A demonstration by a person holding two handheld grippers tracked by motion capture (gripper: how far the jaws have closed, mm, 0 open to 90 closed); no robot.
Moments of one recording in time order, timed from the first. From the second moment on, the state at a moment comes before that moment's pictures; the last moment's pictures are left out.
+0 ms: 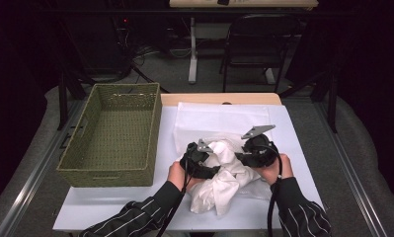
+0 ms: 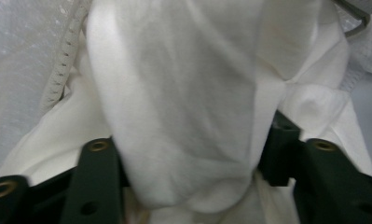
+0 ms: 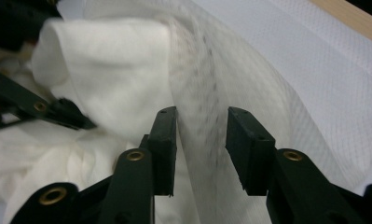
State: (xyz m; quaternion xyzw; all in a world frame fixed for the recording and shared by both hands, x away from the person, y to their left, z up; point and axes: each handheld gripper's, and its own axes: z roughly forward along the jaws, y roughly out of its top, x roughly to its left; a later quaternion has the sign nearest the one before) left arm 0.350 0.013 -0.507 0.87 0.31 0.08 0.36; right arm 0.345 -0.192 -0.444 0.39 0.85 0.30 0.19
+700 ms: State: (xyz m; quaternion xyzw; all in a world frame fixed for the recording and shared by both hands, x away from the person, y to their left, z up) left arm 0.359 0.002 -0.504 0.87 0.32 0.08 0.37; right arm 0.335 -0.183 -0.443 0.37 0.86 0.32 0.15
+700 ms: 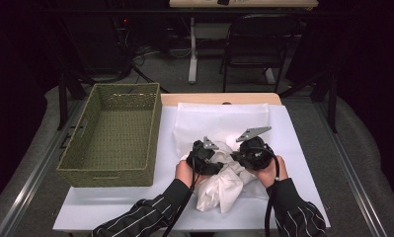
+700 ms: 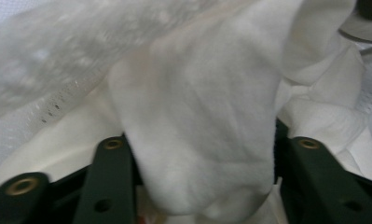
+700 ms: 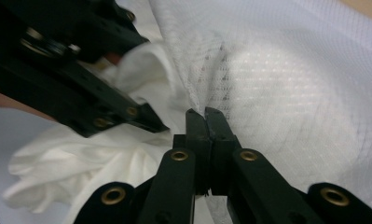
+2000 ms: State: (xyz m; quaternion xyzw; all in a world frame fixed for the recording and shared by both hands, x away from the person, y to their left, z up) left arm 0.355 0.007 -0.508 0.86 0.33 0.07 0.39; right arm 0.336 -0.180 -0.454 0.37 0.86 0.32 0.13
